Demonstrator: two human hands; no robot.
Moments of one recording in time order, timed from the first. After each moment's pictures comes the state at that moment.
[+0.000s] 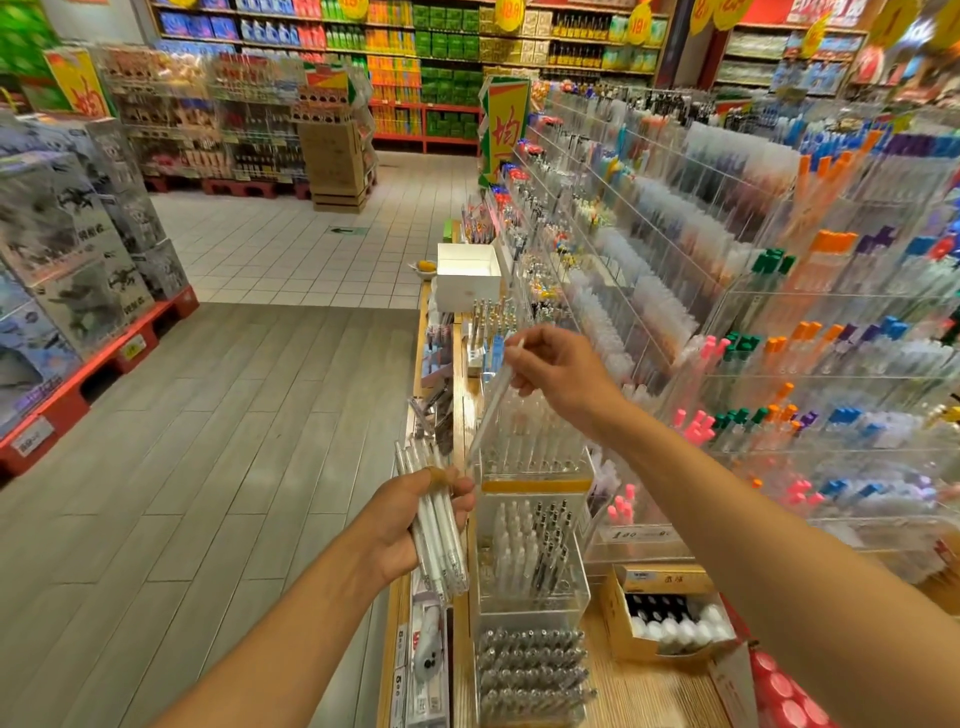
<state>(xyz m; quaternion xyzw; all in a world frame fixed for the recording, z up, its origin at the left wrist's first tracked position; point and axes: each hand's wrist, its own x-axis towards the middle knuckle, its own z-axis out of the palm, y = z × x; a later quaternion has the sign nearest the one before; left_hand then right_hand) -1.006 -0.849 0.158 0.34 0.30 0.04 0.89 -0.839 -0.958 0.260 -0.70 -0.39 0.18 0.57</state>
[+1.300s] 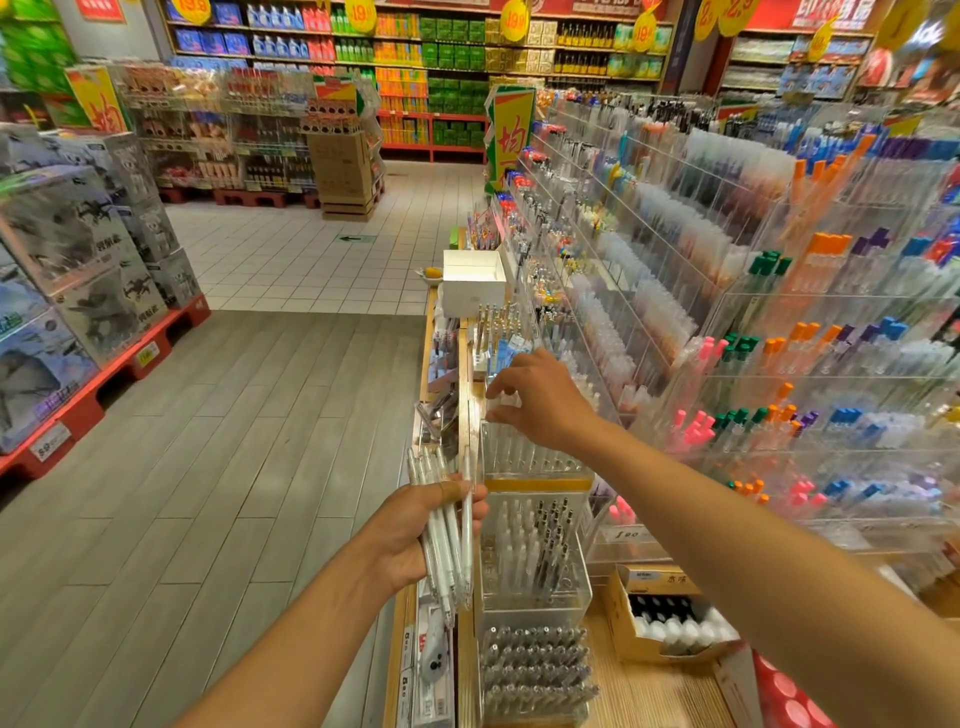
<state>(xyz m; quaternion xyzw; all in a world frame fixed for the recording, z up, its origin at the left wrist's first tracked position) -1.018 -0.867 0.171 0.36 0.30 0.02 0.88 -0.831 -0.942 0.226 -0.82 -0.53 -0.07 0.18</state>
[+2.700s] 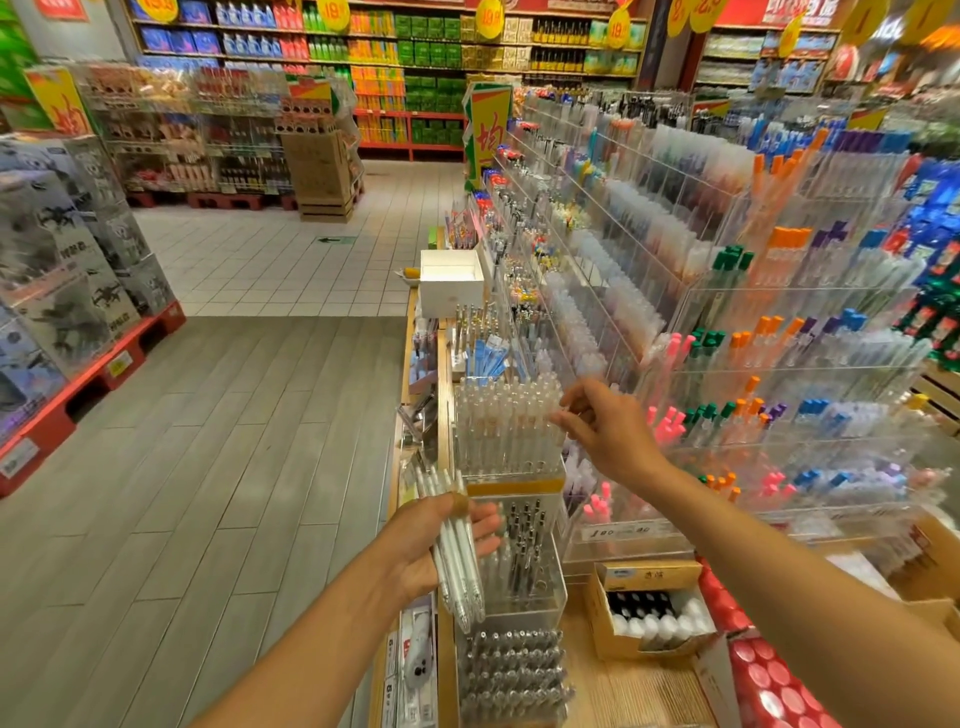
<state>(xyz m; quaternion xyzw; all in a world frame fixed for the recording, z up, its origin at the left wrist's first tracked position) -0.983 -0.890 0.151 0.35 0.34 -0.01 0.87 -0.787 -1.037 0.193 -0.82 -0.43 -0.04 0.38</state>
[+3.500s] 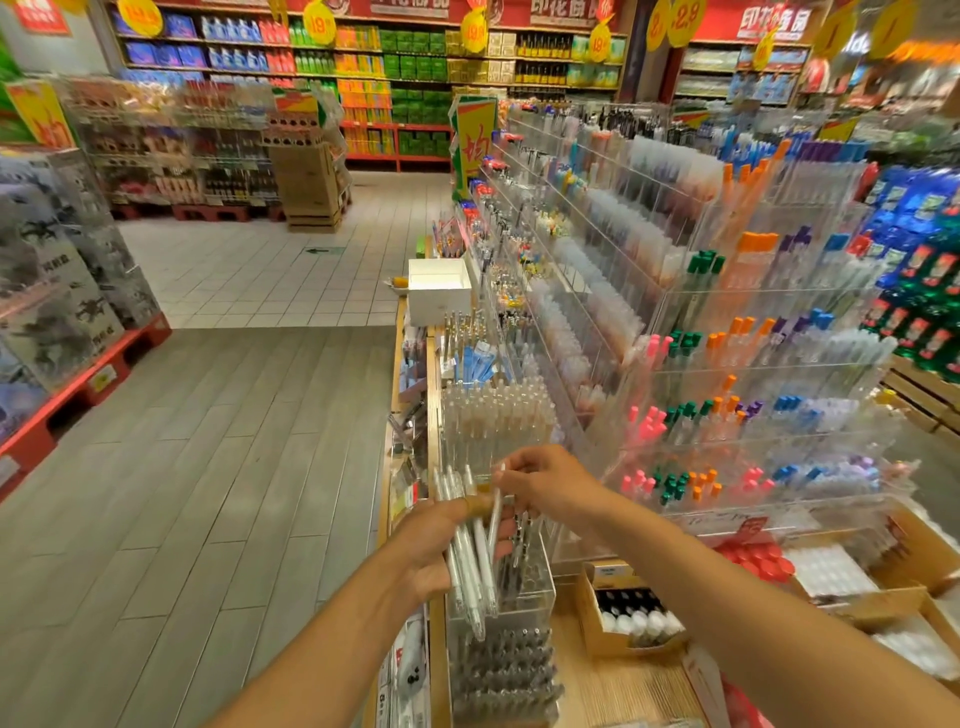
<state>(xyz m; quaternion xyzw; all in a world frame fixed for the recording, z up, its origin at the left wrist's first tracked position) -0.979 -0.913 0.164 0.40 0.31 -0.03 0.87 -0.859 -1.029 0.190 -0.78 -0.30 0.31 0.46</state>
